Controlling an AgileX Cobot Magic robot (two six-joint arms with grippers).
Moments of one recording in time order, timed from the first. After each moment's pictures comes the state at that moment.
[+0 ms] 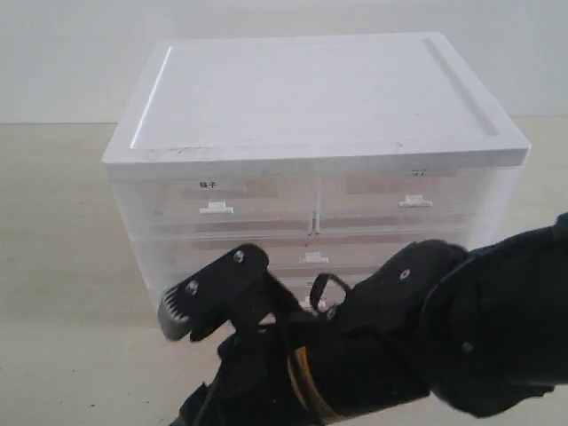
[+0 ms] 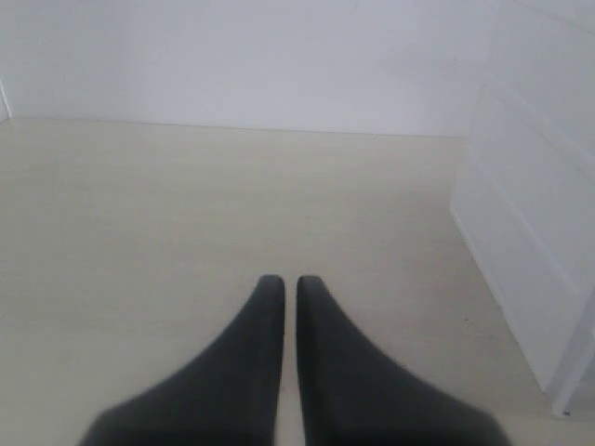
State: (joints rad) left arm 0.03 0.00 0.00 0.13 0.30 -0.16; right arm 1.05 1.63 -0.73 -1.65 -0.27 1.86
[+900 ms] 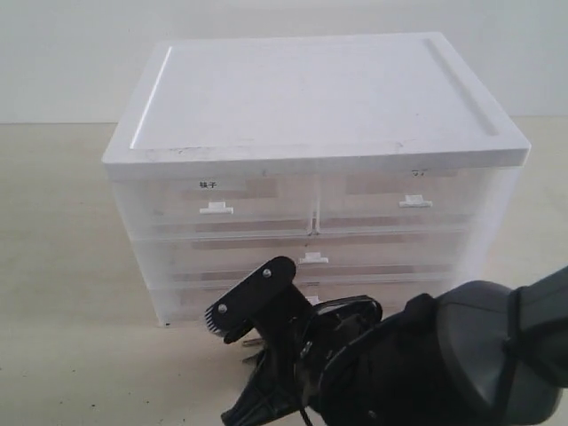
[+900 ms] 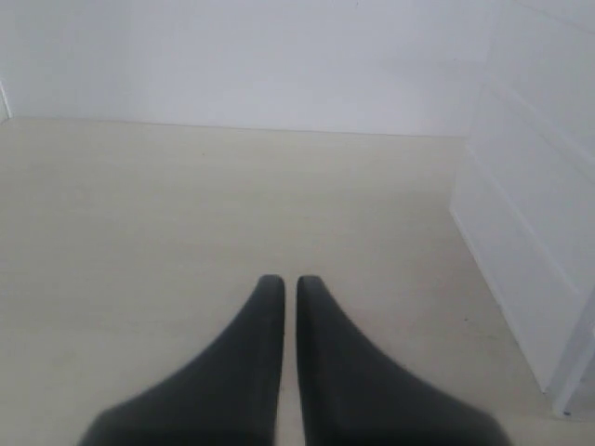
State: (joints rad) left arm 0.03 0.00 0.00 0.13 0.30 -0.16; right arm 1.11 1.86 -0.75 -1.62 0.38 1.86
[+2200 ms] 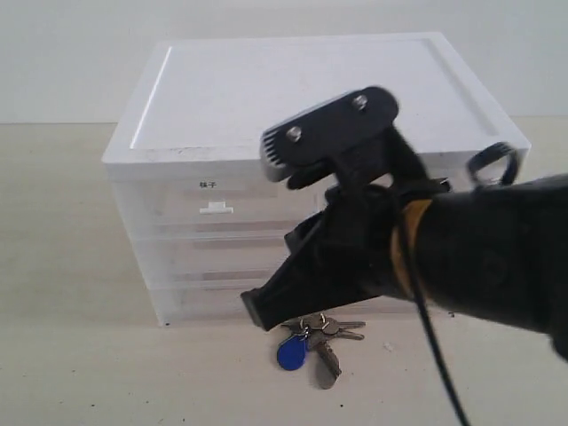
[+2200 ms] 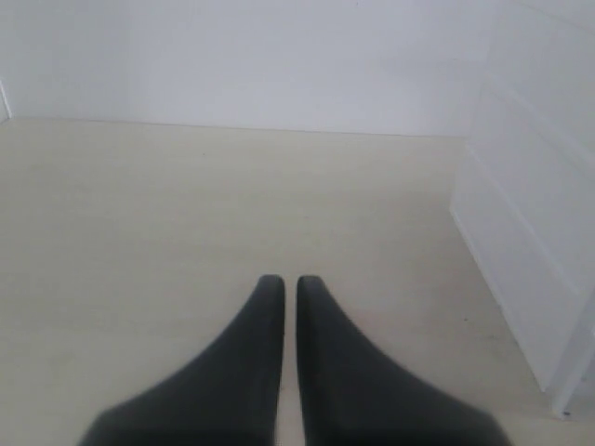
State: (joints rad) left arm 0.03 0.00 0.00 0.13 0.30 -0.16; right arm 1.07 1.28 -0.75 -1.02 0.41 1.20
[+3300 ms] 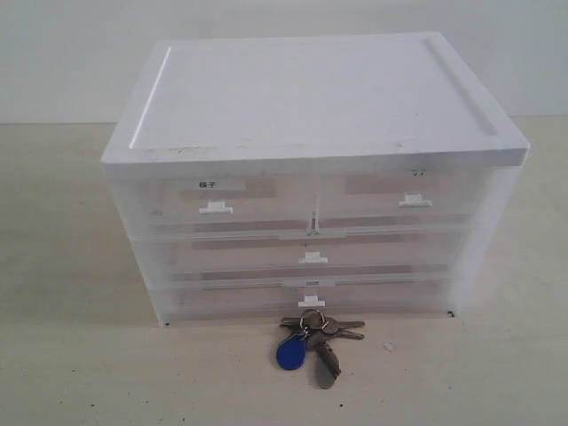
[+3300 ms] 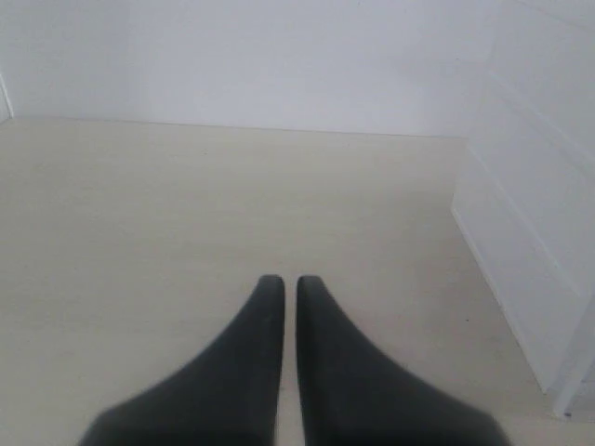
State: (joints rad) left arm 0.03 0.00 0.00 0.13 0.30 -0.16; right arm 1.07 0.00 -0.75 -0.42 0.88 0.46
